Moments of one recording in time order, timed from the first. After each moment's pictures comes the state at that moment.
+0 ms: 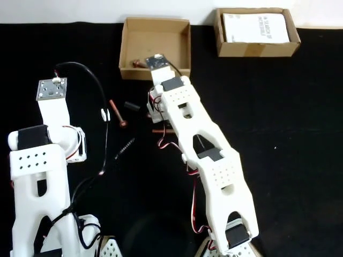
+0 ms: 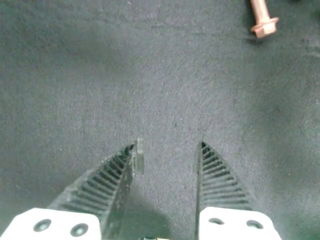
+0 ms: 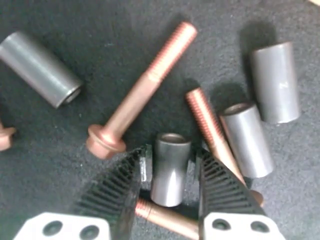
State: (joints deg) left arm -19.5 -35.2 37.6 81.5 -2.6; right arm -29.5 45.7 -31.5 69.4 -0.4
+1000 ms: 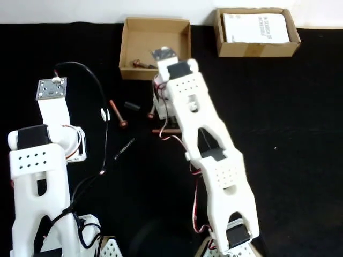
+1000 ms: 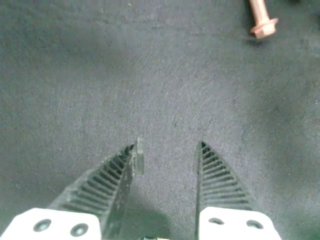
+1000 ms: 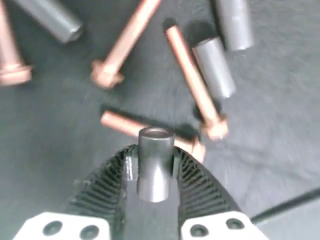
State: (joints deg) left arm -19.1 -35.1 36.4 81.5 -2.6; right arm -28.4 42.5 -50.5 98.4 -0.4
